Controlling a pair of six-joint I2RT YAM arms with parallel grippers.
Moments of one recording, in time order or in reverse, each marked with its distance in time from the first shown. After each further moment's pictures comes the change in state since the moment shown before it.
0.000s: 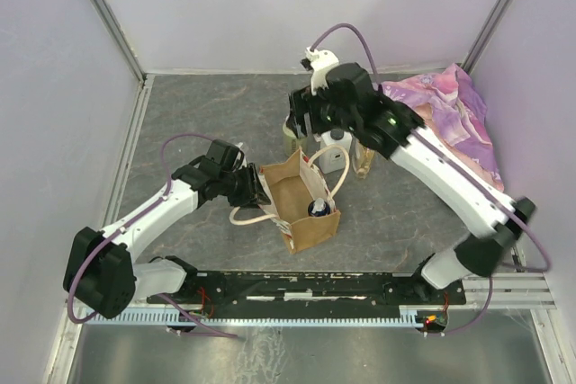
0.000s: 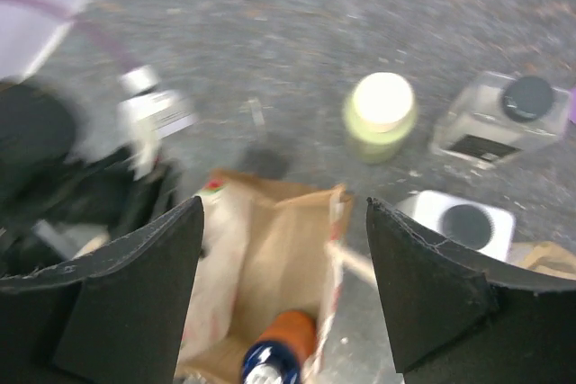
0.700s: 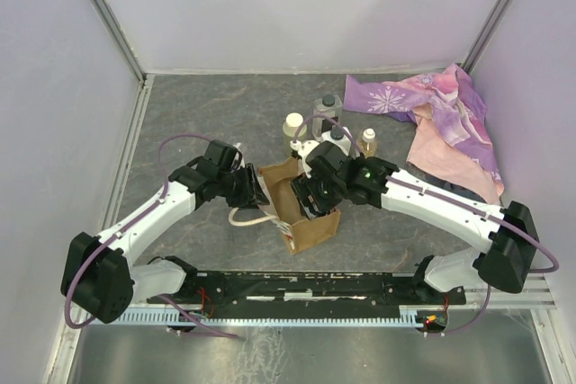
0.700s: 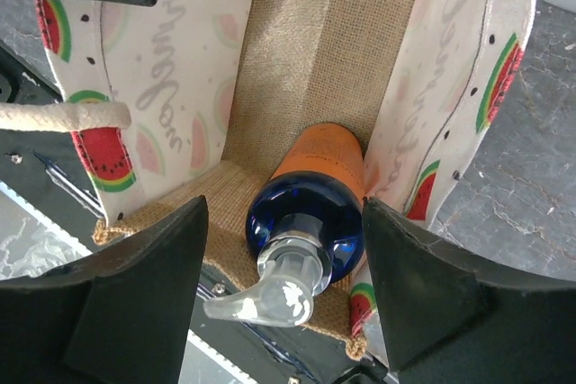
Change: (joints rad) left arm 0.000 -0.029 0.000 -0.025 -0.006 -0.007; right arm 0.232 -0.195 -0.535 -0.091 -0.057 0.095
